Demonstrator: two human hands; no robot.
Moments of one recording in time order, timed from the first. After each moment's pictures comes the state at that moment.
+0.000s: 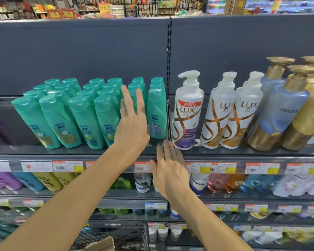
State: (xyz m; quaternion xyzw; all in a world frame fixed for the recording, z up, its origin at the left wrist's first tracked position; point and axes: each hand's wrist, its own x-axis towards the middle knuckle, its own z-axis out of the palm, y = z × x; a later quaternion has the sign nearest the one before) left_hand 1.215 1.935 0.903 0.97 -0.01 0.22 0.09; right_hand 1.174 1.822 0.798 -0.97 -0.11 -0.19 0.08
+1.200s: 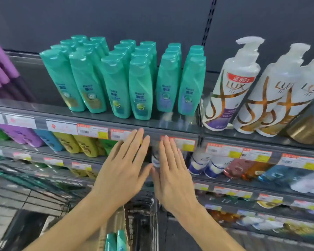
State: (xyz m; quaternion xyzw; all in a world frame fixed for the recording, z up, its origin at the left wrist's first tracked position) left_hand 1.075 2.023 0.807 0.97 -0.13 0.20 0.00; right_hand 1.106 1.868 0.755 -0.92 -0.27 -0.19 0.20
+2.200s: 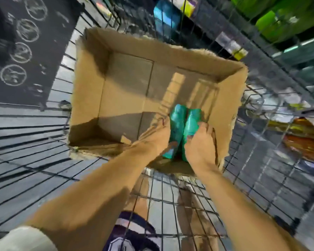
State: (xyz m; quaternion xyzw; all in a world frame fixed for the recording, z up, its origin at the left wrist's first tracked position) left_hand 0.897 2.171 0.268 0.83 0.21 -0.40 0.34; right_hand 0.944 2.044 0.274 -0.94 -0.06 0.33 0.06
